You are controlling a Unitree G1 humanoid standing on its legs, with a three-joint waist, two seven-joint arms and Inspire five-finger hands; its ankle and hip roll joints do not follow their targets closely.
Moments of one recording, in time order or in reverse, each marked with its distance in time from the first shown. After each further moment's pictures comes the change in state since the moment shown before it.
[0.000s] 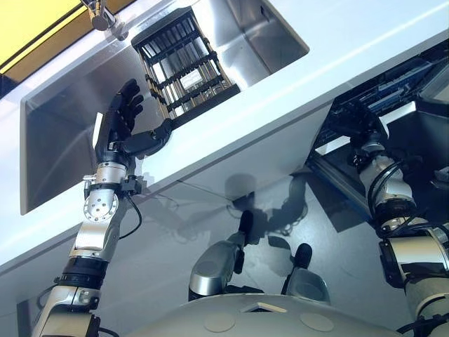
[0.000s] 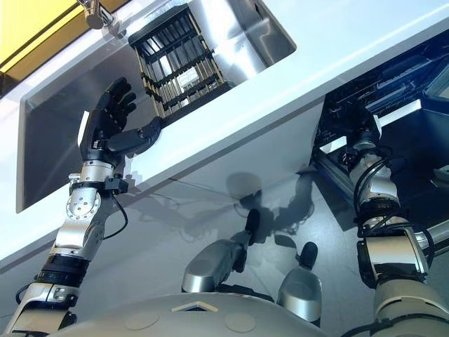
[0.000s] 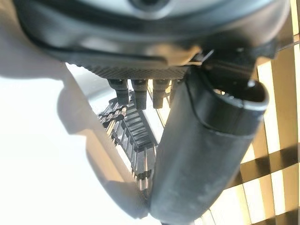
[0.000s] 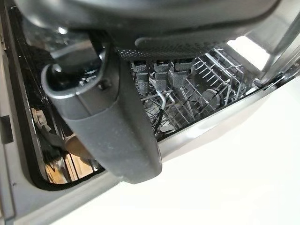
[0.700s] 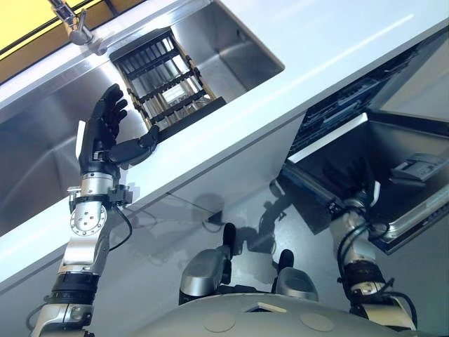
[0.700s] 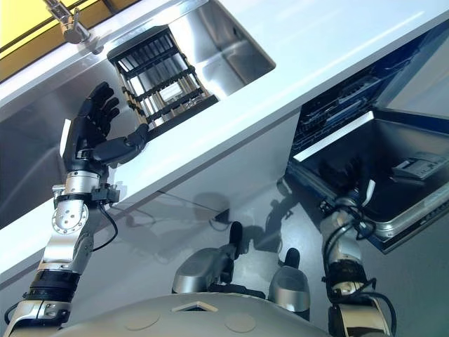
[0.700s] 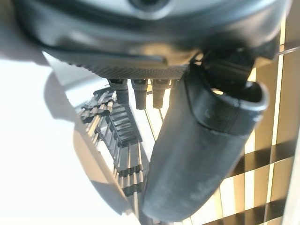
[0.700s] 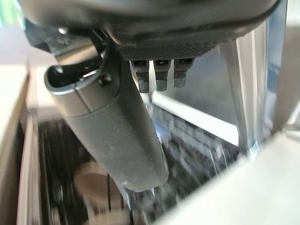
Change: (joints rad) left arm 0.134 -0.002 0.113 -0.050 0.036 -0.022 -0.018; right arm 0.518 0.301 -0.237 -0.332 -0.037 -0.148 -0.363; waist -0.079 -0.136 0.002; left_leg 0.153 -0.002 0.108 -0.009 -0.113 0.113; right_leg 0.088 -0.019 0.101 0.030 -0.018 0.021
